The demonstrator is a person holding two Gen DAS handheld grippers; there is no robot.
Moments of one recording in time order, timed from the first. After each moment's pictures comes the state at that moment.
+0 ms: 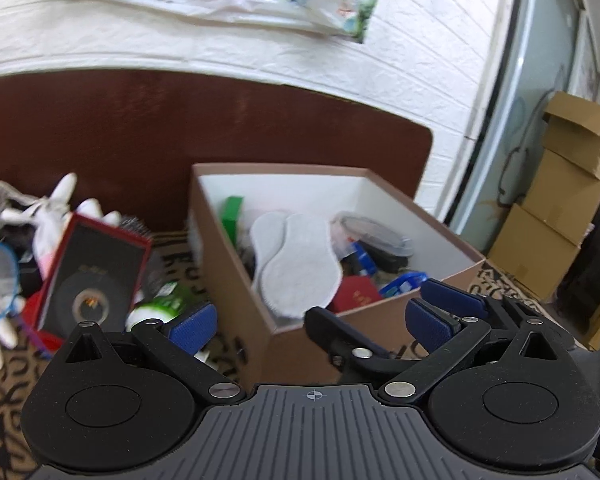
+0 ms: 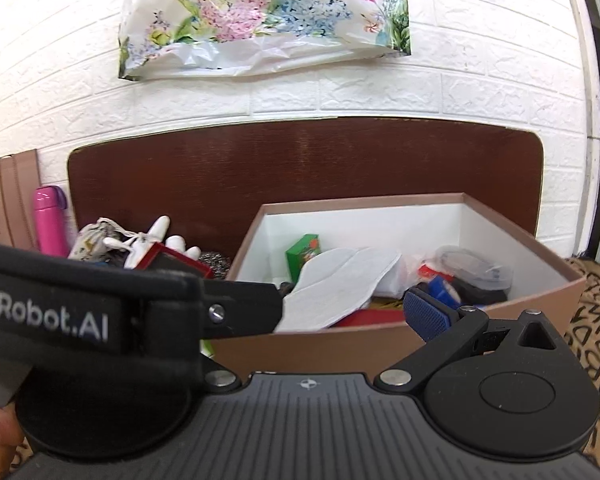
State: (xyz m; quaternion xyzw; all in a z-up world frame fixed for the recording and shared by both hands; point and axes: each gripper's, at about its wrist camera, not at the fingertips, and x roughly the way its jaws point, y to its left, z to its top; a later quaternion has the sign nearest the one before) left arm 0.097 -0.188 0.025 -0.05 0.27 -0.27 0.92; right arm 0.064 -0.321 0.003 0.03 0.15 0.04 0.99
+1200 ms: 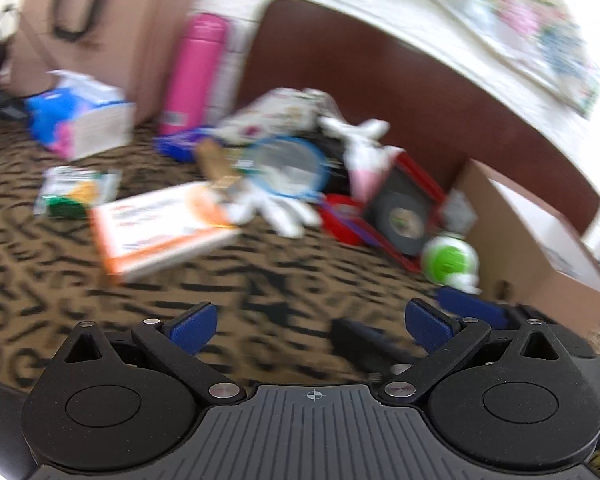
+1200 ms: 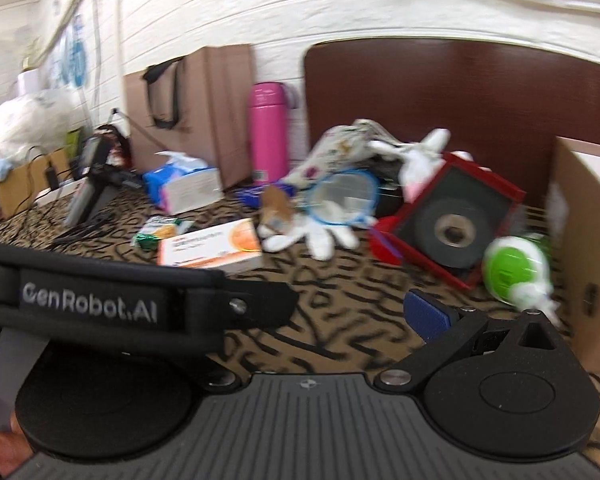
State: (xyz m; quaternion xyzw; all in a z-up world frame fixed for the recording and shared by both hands) left arm 0.026 0.041 -0.042 -0.17 0.30 -0.01 0.94; right arm 0.056 -0.119 -0.042 -0.03 0.23 0.30 0.92
